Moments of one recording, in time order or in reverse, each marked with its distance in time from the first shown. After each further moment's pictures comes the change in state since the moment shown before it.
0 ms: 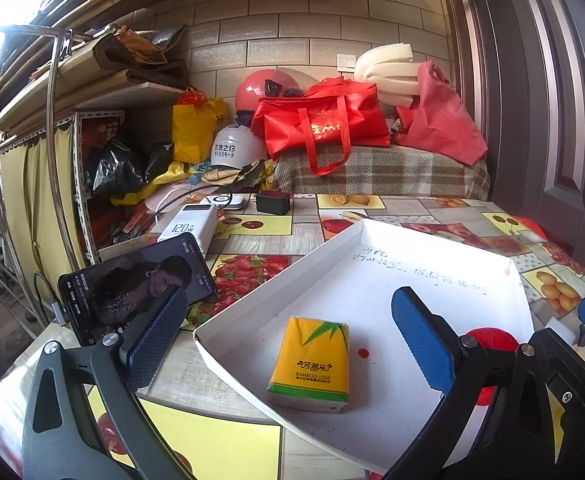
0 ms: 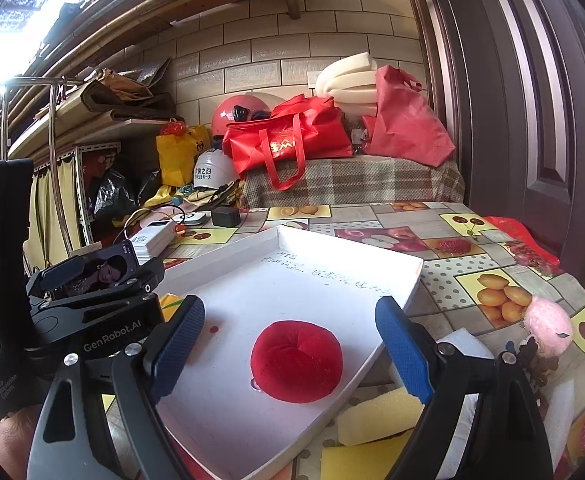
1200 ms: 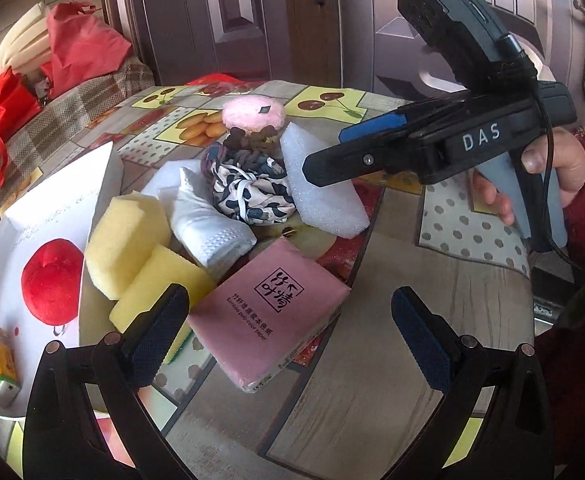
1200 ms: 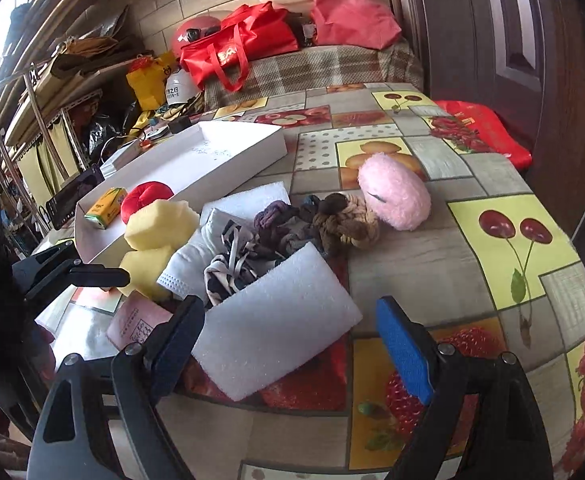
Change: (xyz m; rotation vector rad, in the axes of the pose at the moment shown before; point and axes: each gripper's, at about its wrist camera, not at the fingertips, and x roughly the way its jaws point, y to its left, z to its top) left arm -0.091 -0.196 -0.075 0.693 0.374 -0.905; right arm -0.058 -0.187 -0.046 0.216 0.436 0.127
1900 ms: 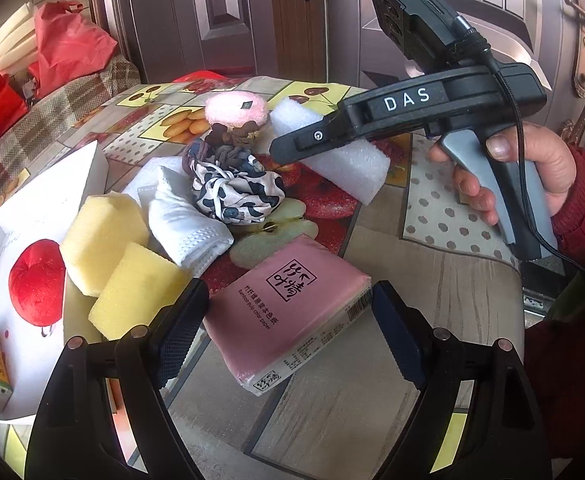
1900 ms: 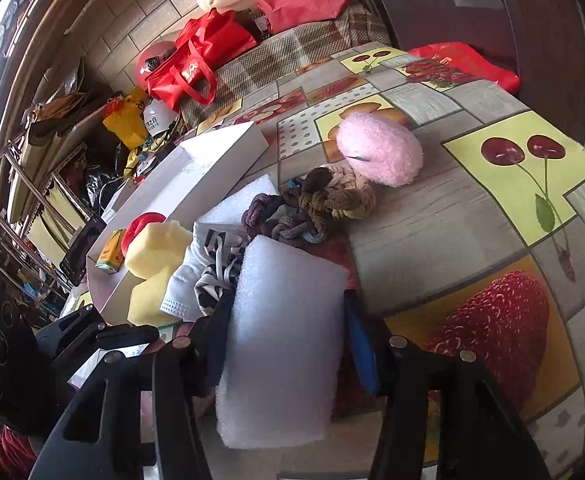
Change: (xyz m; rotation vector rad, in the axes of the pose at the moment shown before) left arm -0.001 -0.003 -0.003 0.017 0.005 -0.039; right arm -0.002 -0.028 0.001 0.195 -0.041 0.048
